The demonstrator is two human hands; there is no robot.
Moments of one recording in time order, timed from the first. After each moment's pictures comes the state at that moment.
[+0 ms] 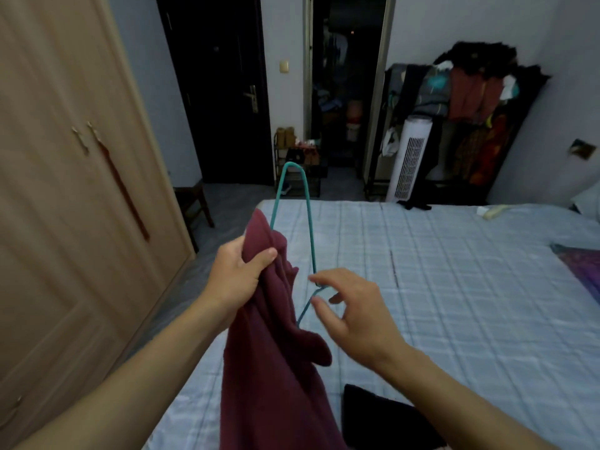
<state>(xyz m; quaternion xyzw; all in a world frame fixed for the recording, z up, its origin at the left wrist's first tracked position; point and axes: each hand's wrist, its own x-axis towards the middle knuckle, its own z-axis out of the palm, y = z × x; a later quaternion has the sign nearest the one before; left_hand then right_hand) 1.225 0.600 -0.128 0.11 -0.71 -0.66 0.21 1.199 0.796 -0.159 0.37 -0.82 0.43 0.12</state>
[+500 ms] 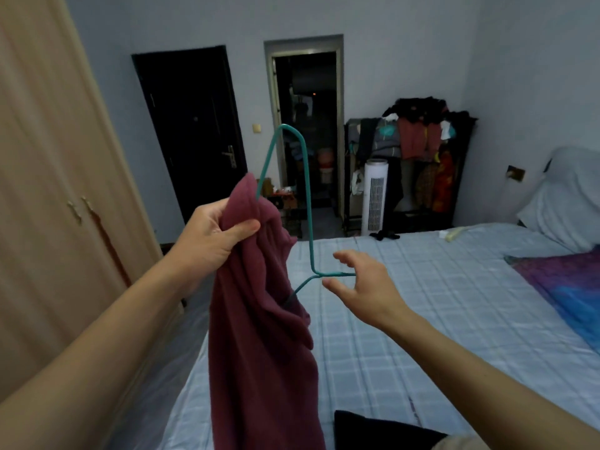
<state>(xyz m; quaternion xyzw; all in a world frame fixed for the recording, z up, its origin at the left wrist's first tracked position) 1.270 0.630 0.026 -0.12 -0.75 -0.63 0.20 1.202 0.871 -0.077 0.22 -0.89 0.38 0.14</state>
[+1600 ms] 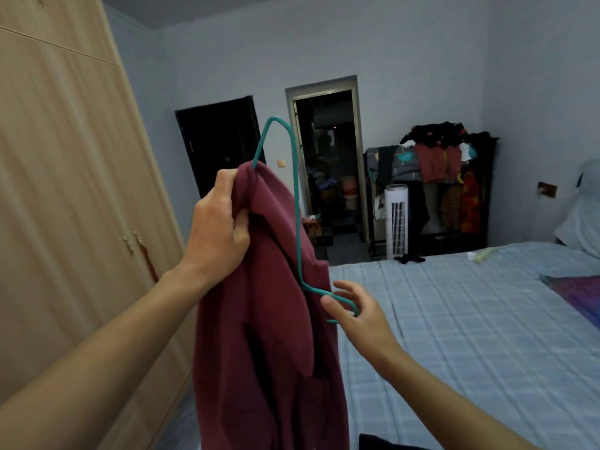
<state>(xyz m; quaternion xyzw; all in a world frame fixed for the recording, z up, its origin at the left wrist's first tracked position) 1.332 0.671 0.100 -0.14 -0.83 -0.18 0.50 1.269 0.869 -0.079 0.20 -0.67 0.72 0.00</state>
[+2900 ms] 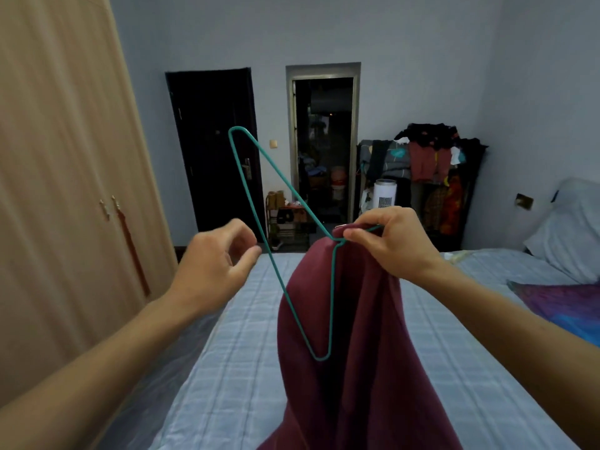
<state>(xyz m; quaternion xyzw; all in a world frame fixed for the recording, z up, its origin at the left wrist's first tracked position) 1.348 0.648 0.020 -0.10 -0.88 -0.24 0.39 1.245 0.920 0.041 0.36 -0.81 0.41 0.22</state>
